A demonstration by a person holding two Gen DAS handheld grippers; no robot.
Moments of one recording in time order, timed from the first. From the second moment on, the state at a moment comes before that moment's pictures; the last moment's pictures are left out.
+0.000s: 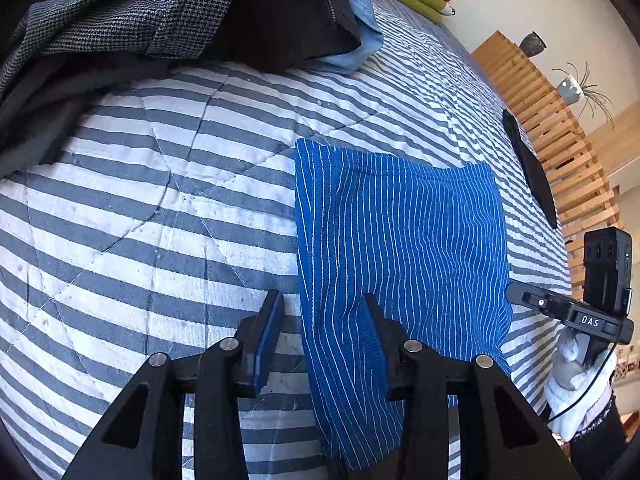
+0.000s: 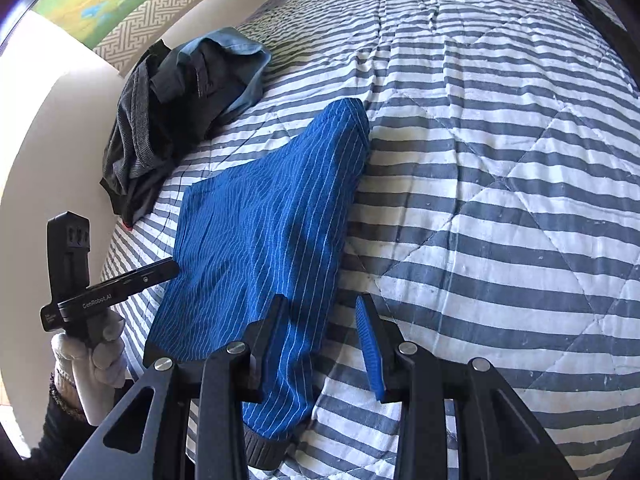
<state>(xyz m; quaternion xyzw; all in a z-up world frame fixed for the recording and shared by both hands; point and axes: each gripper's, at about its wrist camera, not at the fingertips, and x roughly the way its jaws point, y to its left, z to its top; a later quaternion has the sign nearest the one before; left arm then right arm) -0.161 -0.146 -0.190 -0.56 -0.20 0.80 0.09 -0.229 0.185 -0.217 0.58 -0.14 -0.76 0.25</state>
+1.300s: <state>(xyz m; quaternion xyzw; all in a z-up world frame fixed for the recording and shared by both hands) -0.122 -0.119 -0.138 -0.54 -0.27 0.78 0.15 -0.161 0.262 -0.170 0.54 -0.32 -0.72 0.30</state>
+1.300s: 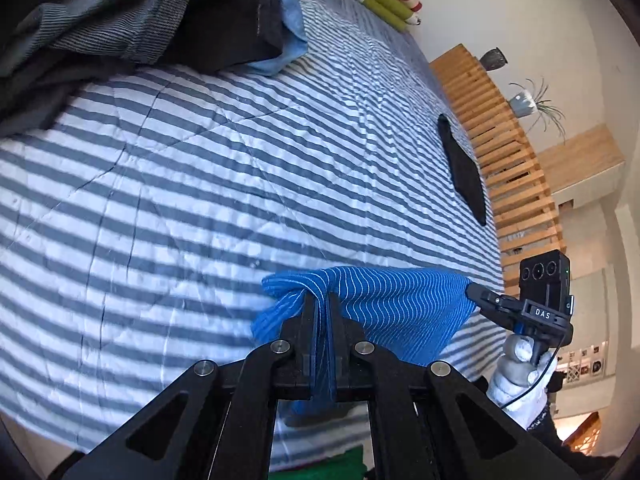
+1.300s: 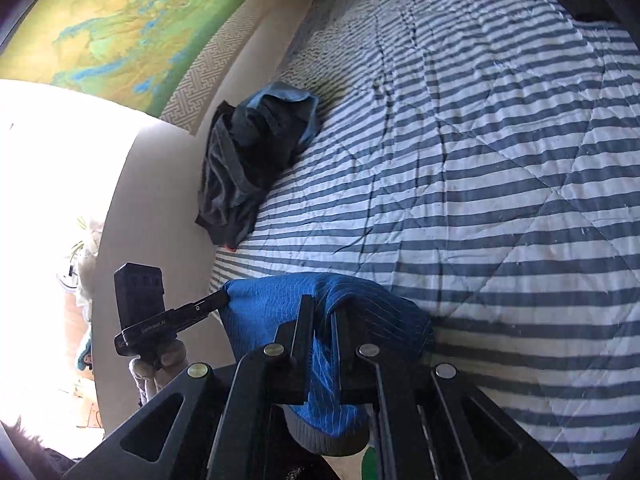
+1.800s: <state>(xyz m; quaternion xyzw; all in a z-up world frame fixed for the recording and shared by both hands) -0.190 -0.123 -0.191 -0.57 -0.25 0.77 0.11 -0.259 0.265 -0.250 0.61 -0.34 -0.67 0.26</state>
